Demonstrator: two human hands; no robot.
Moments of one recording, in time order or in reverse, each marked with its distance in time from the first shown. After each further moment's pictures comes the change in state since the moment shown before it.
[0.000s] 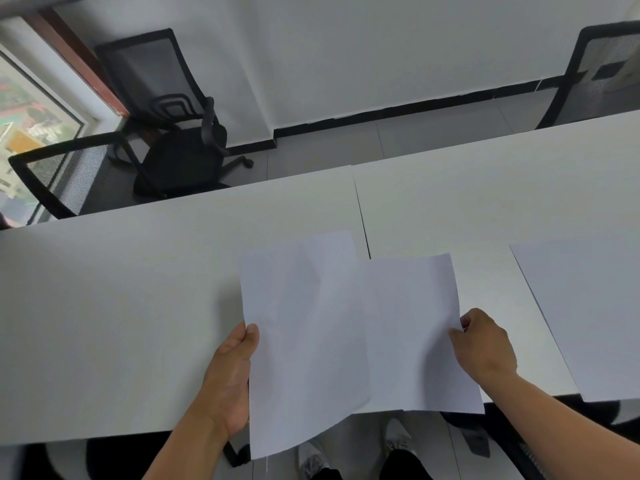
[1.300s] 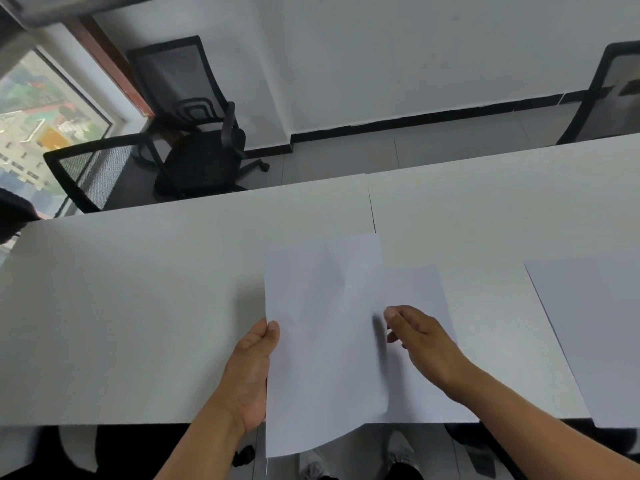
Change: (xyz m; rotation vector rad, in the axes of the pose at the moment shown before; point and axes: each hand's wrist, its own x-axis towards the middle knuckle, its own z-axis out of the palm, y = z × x) left_hand -0.015 0.004 0.022 0.014 -0.015 0.014; right_hand -0.059 -0.087 -0.008 0.428 -0.527 -0.349
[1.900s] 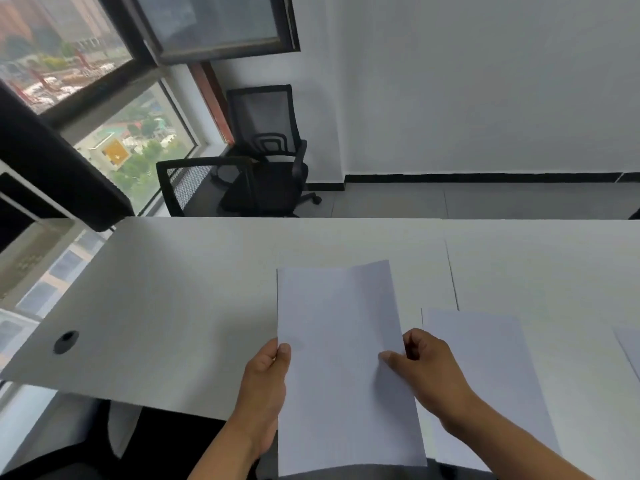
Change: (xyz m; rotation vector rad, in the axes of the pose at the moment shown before) left_hand -0.030 0.029 -0.129 0.077 0.128 0.188; right_hand -0.011 -0.084 0.136 -0.036 0.053 -0.034
